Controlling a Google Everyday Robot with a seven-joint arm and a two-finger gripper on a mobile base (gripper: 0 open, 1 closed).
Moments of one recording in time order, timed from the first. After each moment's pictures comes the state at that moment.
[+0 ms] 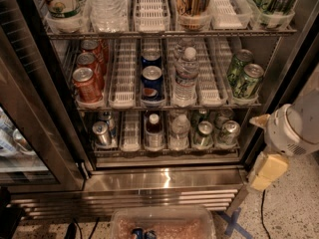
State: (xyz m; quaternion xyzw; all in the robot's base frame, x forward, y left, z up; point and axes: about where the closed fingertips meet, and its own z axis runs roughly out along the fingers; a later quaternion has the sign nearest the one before) arm 0.425 -0.227 0.797 -0.59 0.79 0.04 0.17
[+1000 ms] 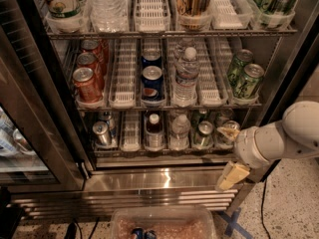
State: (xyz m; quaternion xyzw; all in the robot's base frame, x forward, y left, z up) arm 0.478 -0.182 0.696 -0.62 0.72 0.10 0.29
